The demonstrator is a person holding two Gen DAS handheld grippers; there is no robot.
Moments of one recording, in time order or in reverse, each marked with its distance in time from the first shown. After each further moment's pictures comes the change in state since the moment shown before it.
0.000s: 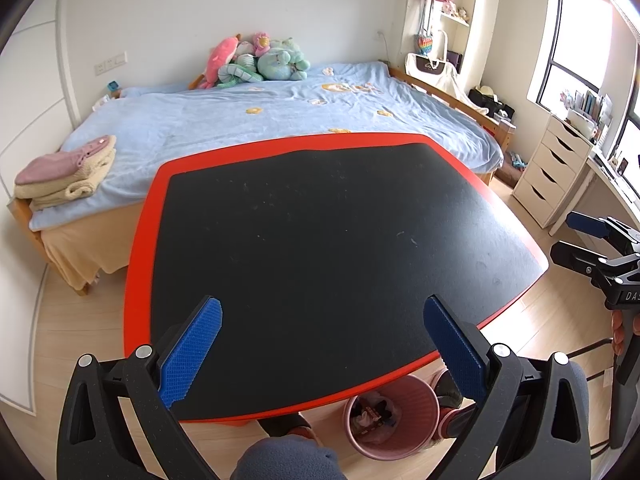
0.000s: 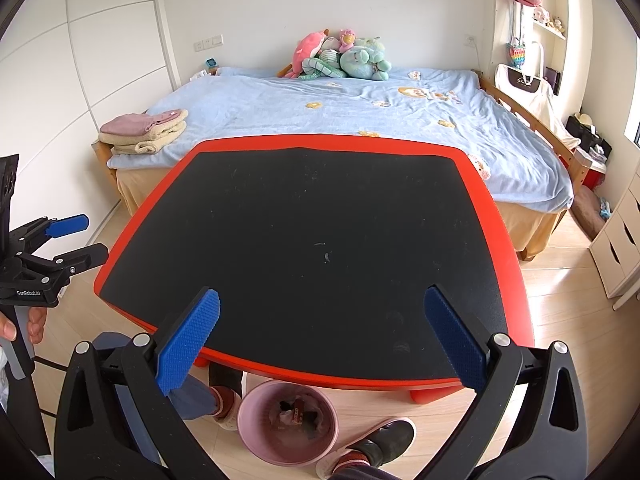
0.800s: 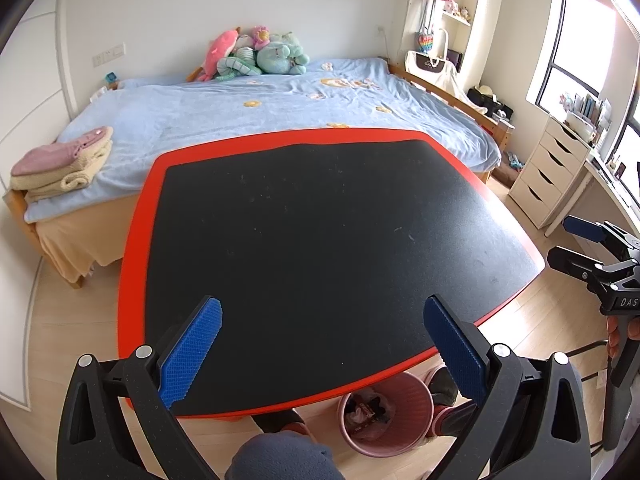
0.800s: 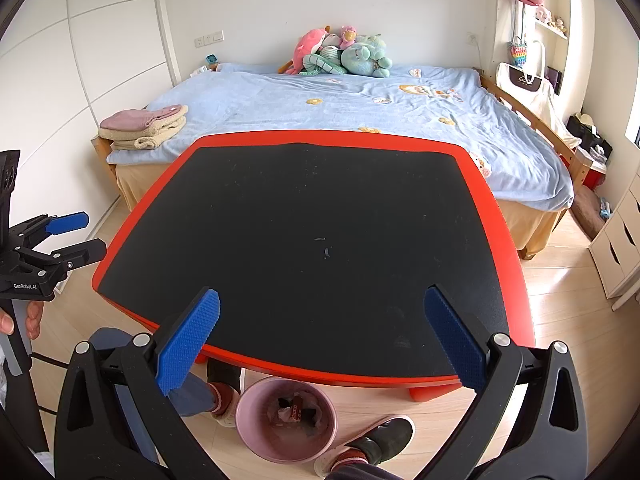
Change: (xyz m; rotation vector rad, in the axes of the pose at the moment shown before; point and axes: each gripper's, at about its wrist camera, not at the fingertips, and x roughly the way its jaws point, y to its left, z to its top) left arm 0.007 0.006 -0.001 -0.015 0.025 -0.020; right arm 0.007 0.003 -0.005 -0.008 0.014 -0.003
